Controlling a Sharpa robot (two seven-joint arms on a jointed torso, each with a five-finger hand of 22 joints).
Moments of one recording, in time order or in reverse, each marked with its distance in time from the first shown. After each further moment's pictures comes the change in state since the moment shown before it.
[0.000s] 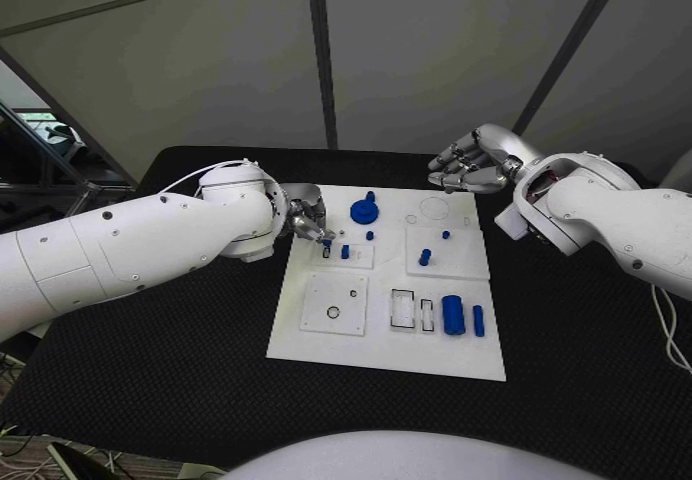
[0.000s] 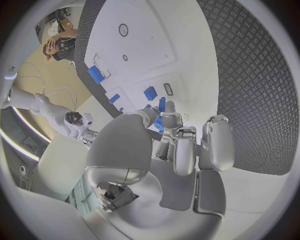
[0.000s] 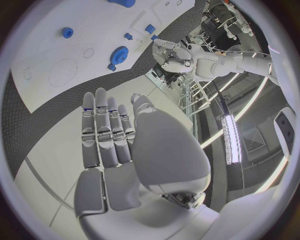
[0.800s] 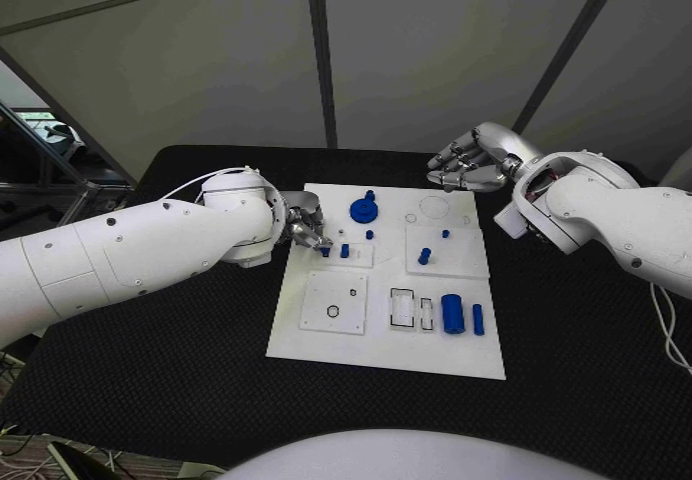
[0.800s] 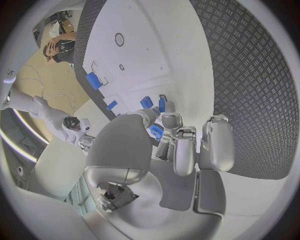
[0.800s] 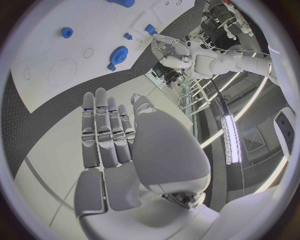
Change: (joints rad) left arm -0.022 0.002 -0.001 -0.009 -0.008 0.027 -0.005; left_hand -0.001 -0.001 0.007 0.002 0.002 0.000 0.000 -0.002 -0.001 0.003 0.000 0.000 0.000 0.000 0.000 0.003 0.000 0.000 0.000 0.000 0.000 0.000; right arm 0.000 0.001 0.000 0.000 0.000 0.000 0.002; right_hand -0.004 0.004 0.002 -0.003 0.000 0.000 0.000 0.000 0.000 0.000 0.000 0.000 -0.001 0.000 0.000 0.000 -0.001 0.000 0.000 0.000 0.000 -0.001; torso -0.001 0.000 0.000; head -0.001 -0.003
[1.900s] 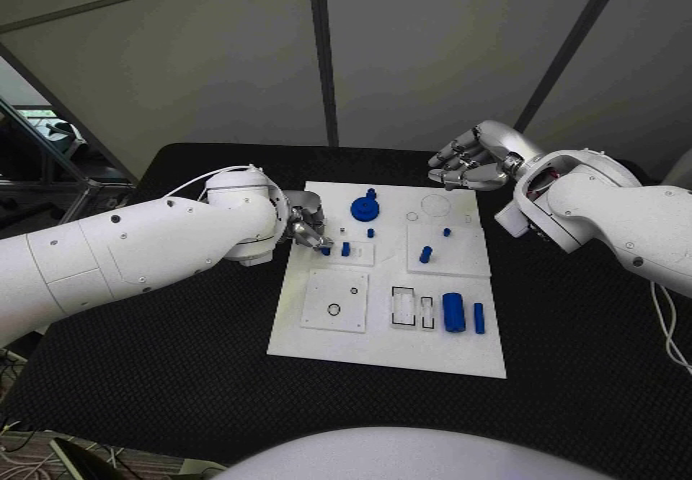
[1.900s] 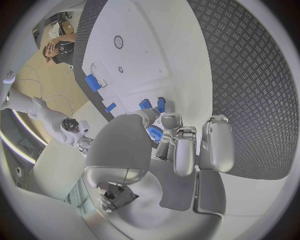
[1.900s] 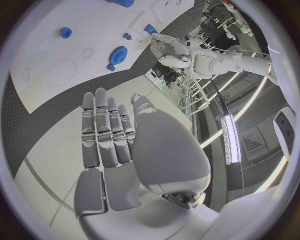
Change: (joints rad) left arm -0.001 0.008 0.000 -0.006 -0.002 0.020 -0.015; left_hand -0.013 -0.009 0.021 0.004 -0.001 0.007 -0.001 0.006 0.005 0.008 -0.001 0.004 0.006 0.000 0.000 0.000 0.000 0.000 0.004 -0.004 0.004 0.000; right arm 0.000 0.002 0.000 -0.001 0.000 0.002 0.004; right_hand 0.000 0.000 0.000 0.000 0.000 0.000 0.000 0.000 0.000 0.000 0.000 0.000 0.000 0.000 0.000 0.000 0.000 0.000 0.000 0.000 0.000 0.000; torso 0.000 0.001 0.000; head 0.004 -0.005
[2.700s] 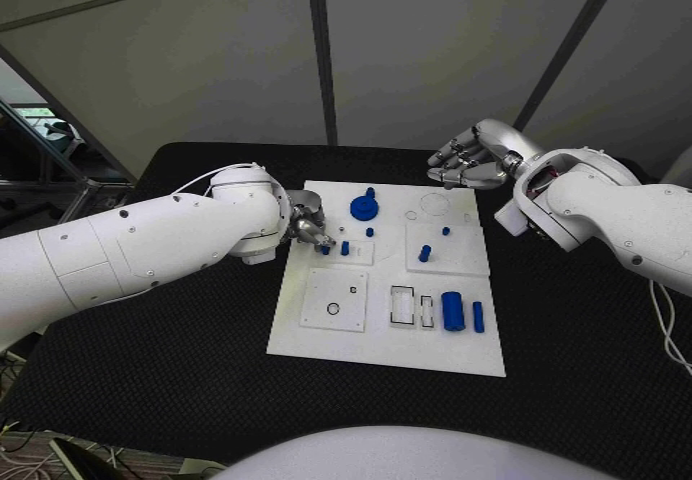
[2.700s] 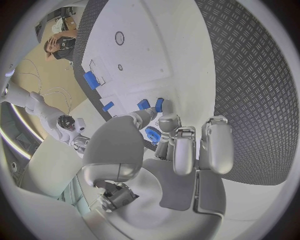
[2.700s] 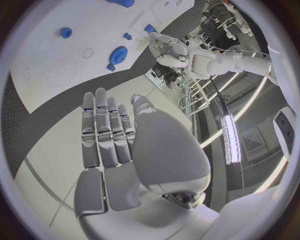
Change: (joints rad) left arm -0.001 0.031 -0.001 -0.040 0.046 0.012 -0.028; left_hand -0.193 -0.009 0.078 -0.051 -0.003 0.053 -0.025 0.005 0.018 0.038 -0.019 0.018 0.032 -0.004 -0.011 0.000 0.000 0.000 0.011 -0.011 0.008 0.000; right arm 0.000 0.000 0.000 -0.001 0.000 0.000 0.001; right_hand 0.000 0.000 0.003 0.003 0.000 0.000 0.000 0.004 0.000 0.000 0.000 0.000 -0.001 0.000 0.000 0.000 -0.001 0.000 0.000 0.000 0.000 -0.001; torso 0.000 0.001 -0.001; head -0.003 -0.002
